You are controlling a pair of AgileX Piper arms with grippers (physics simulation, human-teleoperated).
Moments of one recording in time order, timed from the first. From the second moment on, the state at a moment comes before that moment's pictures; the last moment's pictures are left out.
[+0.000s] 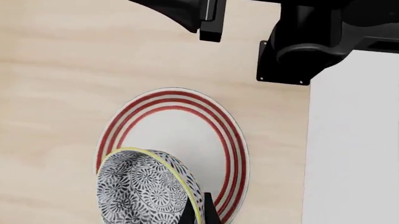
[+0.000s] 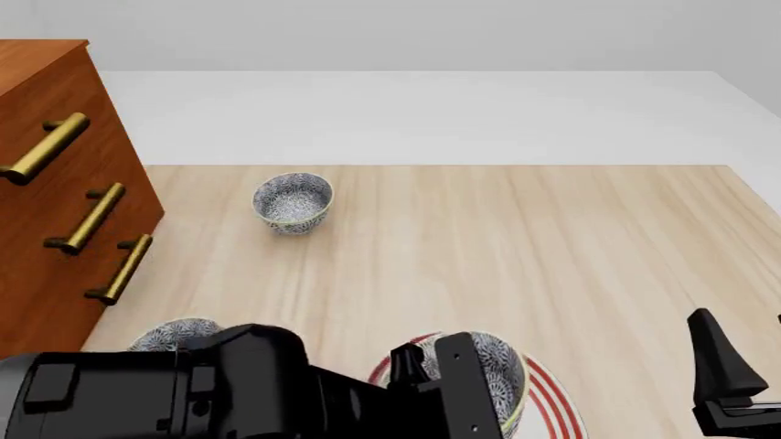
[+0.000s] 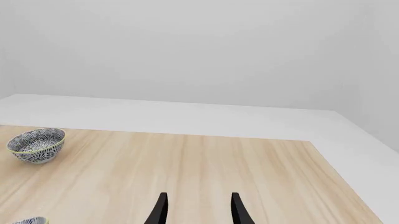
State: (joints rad) left arm -1.30 1.45 -0.95 0.47 0.18; right arm 0.01 0.00 -0.01 -0.03 -0.06
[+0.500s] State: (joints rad) left arm -1.32 1.54 -0.90 0.39 0.15; right arm 0.01 0.00 -0.01 -0.03 -0.06
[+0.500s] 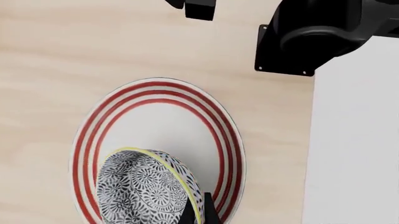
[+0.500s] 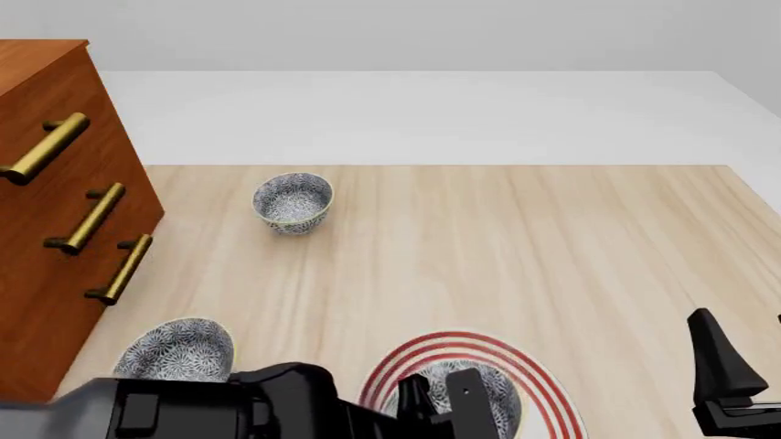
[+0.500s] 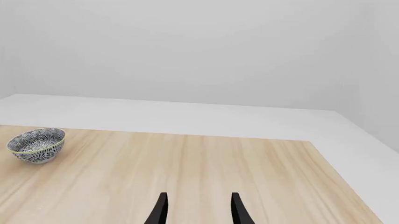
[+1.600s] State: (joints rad) left arm -1.39 1.68 -0.87 0.27 0.07; right arm 0.01 0.00 -0.01 -0.03 -0.06
